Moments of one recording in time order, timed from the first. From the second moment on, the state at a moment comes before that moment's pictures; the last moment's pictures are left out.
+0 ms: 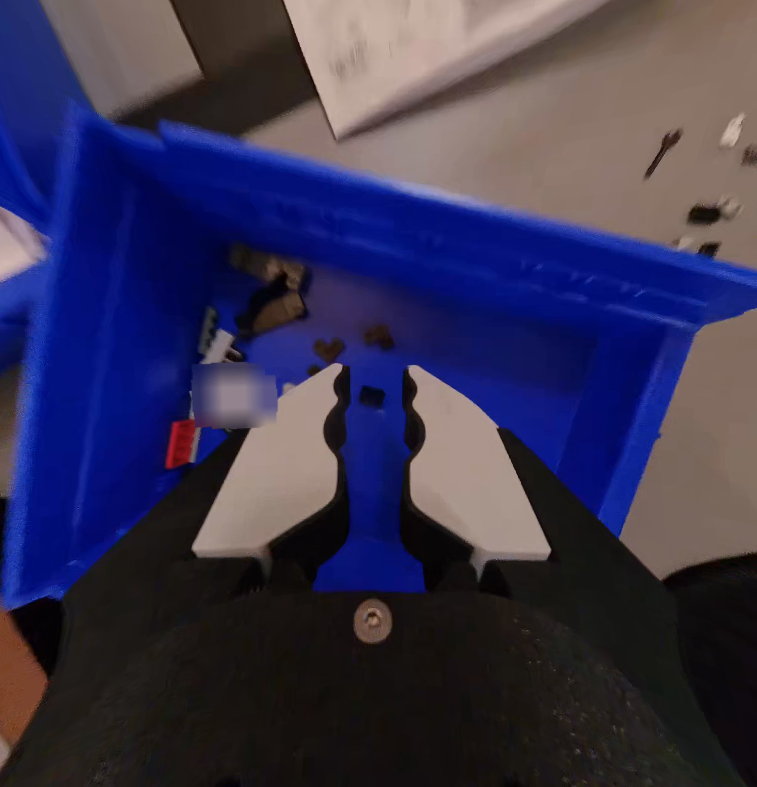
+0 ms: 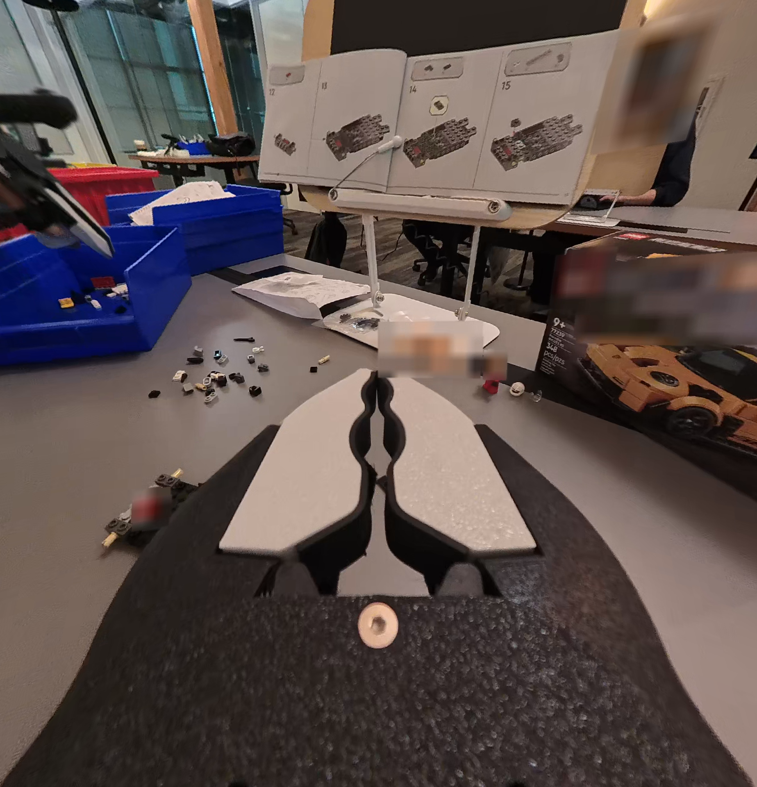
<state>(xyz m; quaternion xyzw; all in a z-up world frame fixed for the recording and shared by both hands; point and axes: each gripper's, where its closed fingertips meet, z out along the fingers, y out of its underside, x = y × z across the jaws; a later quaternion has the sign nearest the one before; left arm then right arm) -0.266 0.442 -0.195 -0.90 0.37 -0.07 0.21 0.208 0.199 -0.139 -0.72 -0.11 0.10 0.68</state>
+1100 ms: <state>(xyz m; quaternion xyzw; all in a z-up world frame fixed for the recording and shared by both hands) -0.267 0.434 -0.211 -0.90 0.40 -0.06 0.15 0.197 0.197 -0.146 -0.73 -0.15 0.11 0.66</state>
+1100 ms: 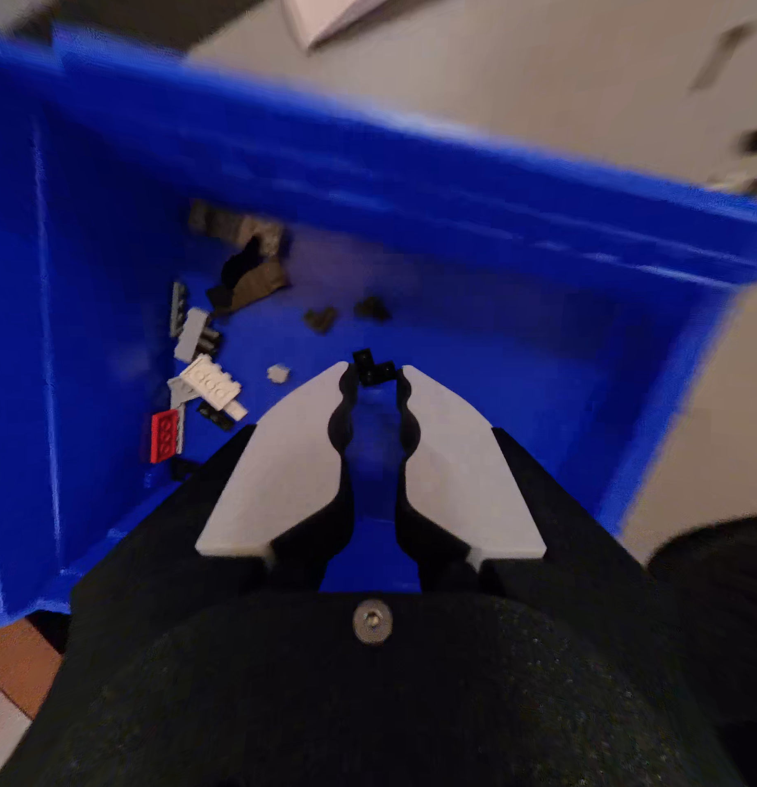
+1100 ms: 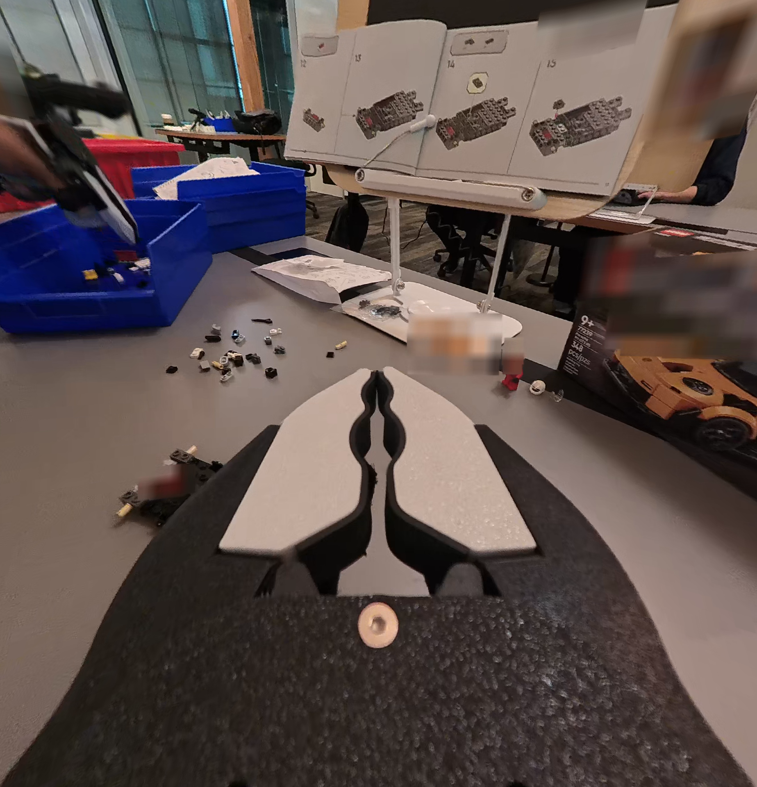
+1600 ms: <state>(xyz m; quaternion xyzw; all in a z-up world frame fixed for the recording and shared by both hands) -0.005 0.164 -0.255 -0.63 0.76 -0.17 0.07 0.209 0.200 -0.138 -0.72 -0.13 0.02 0.68</state>
